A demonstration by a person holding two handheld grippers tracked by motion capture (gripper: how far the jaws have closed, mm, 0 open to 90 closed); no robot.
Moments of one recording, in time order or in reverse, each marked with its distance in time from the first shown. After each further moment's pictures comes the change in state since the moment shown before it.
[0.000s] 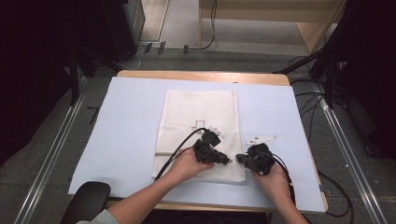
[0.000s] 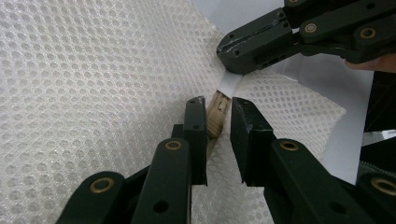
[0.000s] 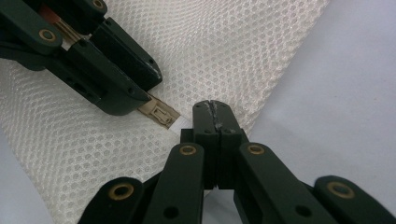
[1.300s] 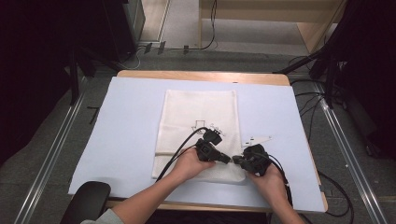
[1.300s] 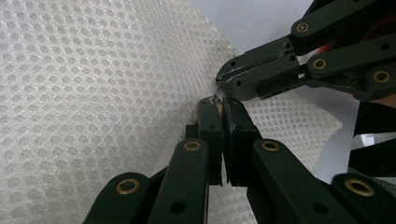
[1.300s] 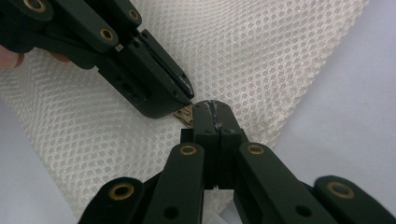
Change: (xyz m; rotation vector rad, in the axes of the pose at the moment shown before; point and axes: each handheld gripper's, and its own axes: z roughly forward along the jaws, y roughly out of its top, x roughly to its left) left arm 0.006 0.005 0.005 0.026 -0.051 -0.057; right arm 0.012 0.003 0.003 0.018 0.011 -0.018
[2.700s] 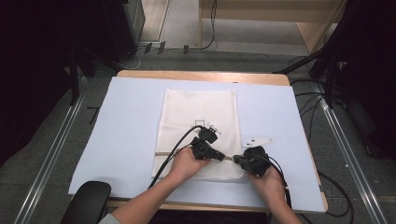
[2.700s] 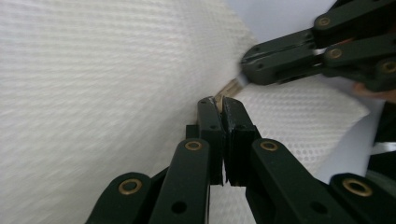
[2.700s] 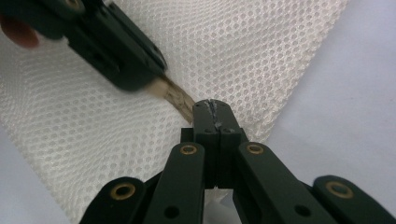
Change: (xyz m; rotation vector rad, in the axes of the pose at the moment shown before) left arm 0.007 -0.008 -0.023 0.004 0.096 -0.020; right arm 0.002 -0.004 0.001 -0.032 -0.044 0.028
